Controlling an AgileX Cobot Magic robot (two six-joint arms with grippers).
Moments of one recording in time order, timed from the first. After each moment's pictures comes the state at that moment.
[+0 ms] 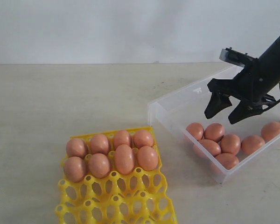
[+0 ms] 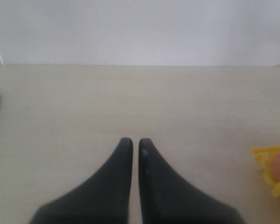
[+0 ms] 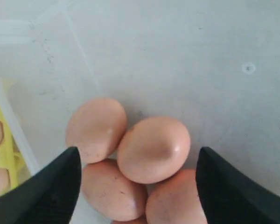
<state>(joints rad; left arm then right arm) 0.11 0.00 0.00 -0.19 0.29 0.22 -0.11 1.95 -1.32 0.56 0.99 -0.43</state>
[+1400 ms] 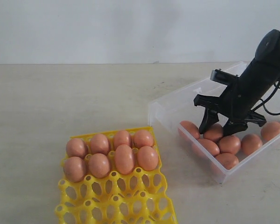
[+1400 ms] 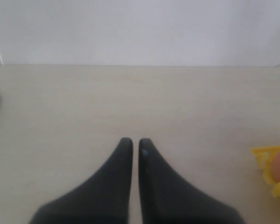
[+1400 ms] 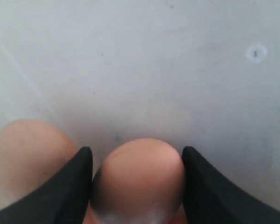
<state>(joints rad) 0.11 0.00 0.00 -0.19 0.29 0.22 -0.03 2.08 -1.32 0.49 0.90 -0.16</state>
